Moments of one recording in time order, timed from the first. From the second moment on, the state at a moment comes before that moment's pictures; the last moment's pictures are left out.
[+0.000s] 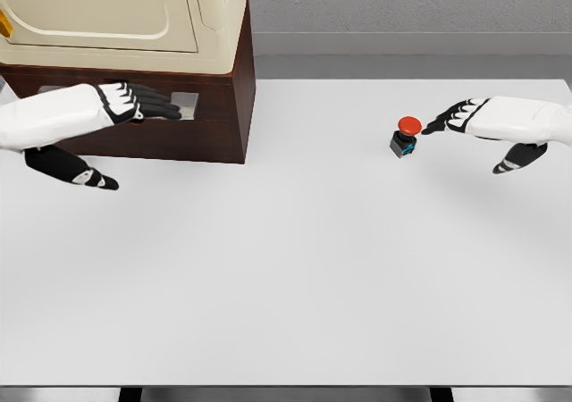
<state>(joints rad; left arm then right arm) -1.16 1.28 -1.35 -1.77 0.19 -0.61 -0.12 -0.75 -0.97 0.68 -1.38 0.24 -0.61 0.61</state>
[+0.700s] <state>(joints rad) -1.28 1.28 -1.35 -1.77 0.27 -0.61 -0.25 -0.84 -0.84 0.68 -1.13 0.27 -0.55 0.61</state>
